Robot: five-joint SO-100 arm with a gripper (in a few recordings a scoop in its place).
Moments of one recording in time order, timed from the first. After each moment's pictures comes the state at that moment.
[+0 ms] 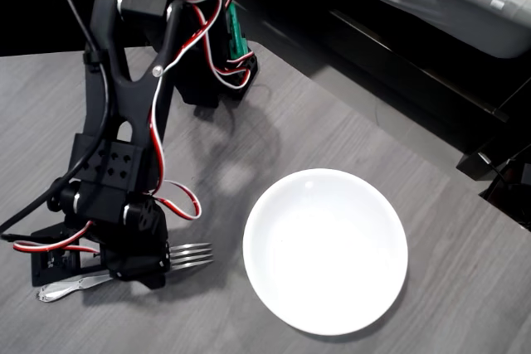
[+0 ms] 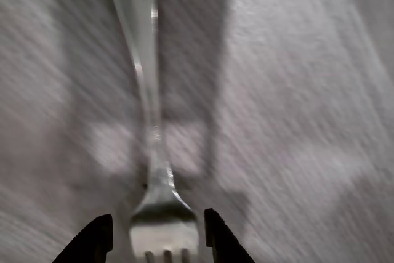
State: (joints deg) arm 11.8 77.3 99.3 65.3 -22.5
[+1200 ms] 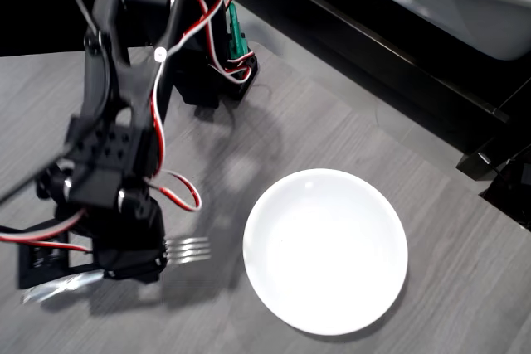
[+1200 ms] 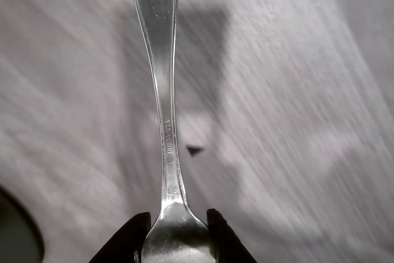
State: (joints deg) arm 11.1 85.6 93.9 73.7 -22.5
